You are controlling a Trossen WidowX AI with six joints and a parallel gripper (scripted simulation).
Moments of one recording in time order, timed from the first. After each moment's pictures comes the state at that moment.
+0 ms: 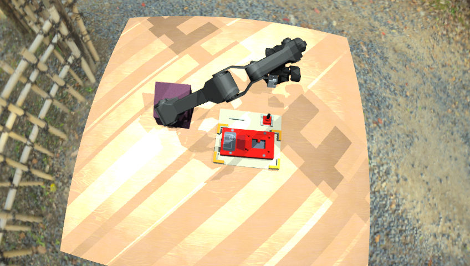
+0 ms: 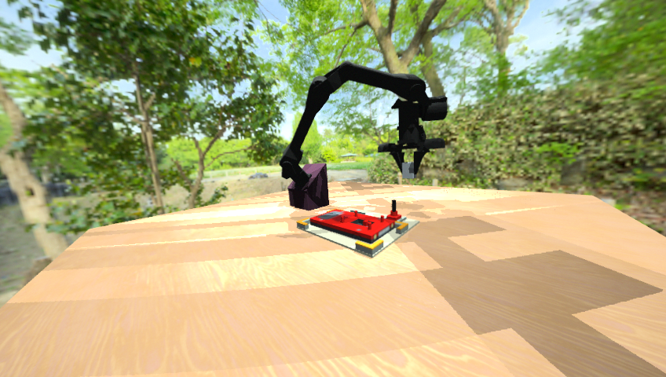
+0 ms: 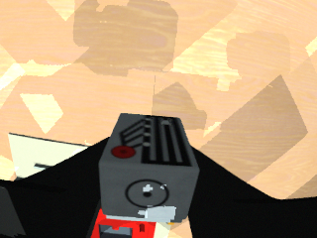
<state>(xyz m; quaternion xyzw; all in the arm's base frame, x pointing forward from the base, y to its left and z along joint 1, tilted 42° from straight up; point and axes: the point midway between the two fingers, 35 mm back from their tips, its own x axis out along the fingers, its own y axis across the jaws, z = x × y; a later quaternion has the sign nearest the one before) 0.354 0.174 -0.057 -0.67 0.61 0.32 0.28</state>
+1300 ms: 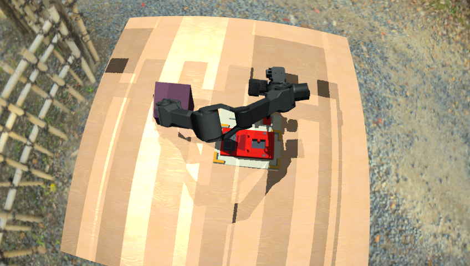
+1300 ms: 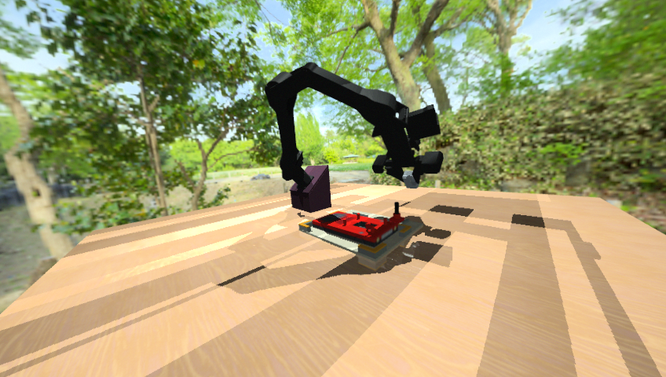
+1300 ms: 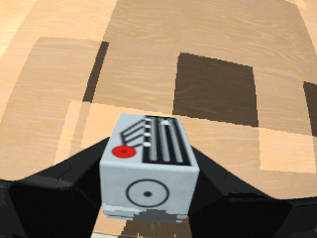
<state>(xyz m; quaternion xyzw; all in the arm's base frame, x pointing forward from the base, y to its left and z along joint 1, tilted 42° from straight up) 0.360 0.136 -0.062 -0.52 0.48 0.53 0.47</state>
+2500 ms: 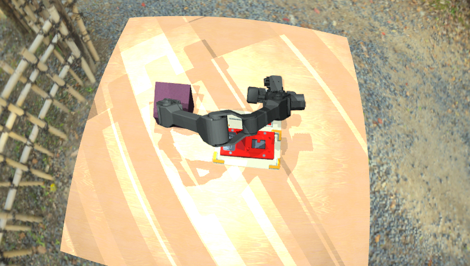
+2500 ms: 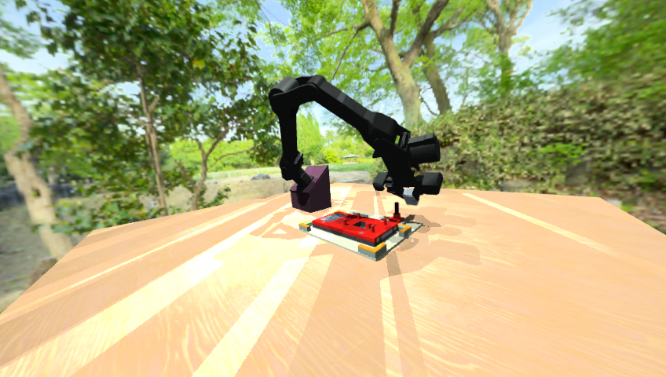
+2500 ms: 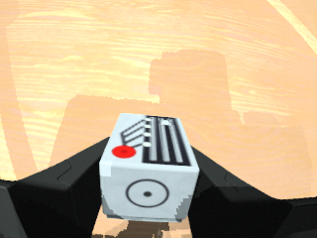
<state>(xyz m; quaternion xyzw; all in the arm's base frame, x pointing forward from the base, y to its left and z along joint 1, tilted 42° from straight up) 0.363 0.099 -0.103 -0.52 0.48 0.53 0.47</state>
